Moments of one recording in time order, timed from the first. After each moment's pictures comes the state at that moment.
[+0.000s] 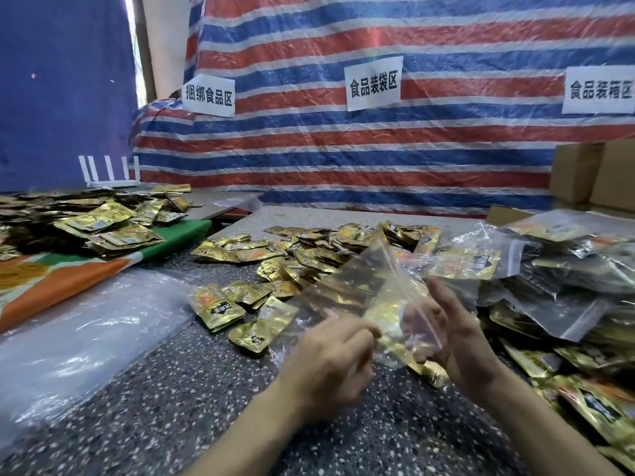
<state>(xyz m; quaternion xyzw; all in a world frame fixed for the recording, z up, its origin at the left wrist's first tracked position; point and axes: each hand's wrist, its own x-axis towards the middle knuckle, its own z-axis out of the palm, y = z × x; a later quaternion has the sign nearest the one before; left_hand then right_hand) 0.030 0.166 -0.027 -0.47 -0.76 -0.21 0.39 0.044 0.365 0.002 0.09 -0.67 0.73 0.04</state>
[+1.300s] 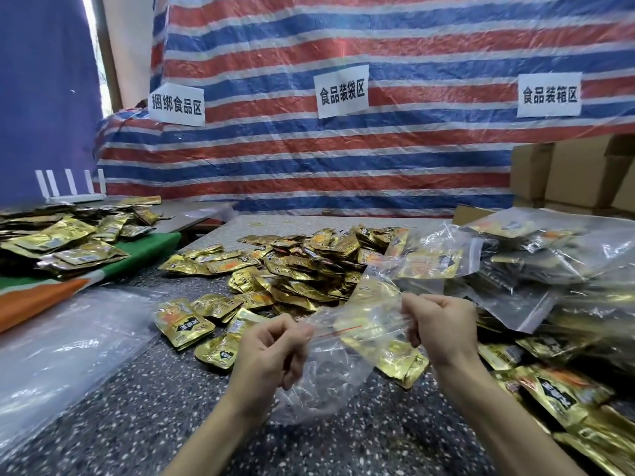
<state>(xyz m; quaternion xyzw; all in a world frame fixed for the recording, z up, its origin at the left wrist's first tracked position) 0.033 0.152 -0.027 -0.24 -0.61 -0.76 0.04 0.048 0.371 0.011 -0.03 -0.68 0.67 0.28</state>
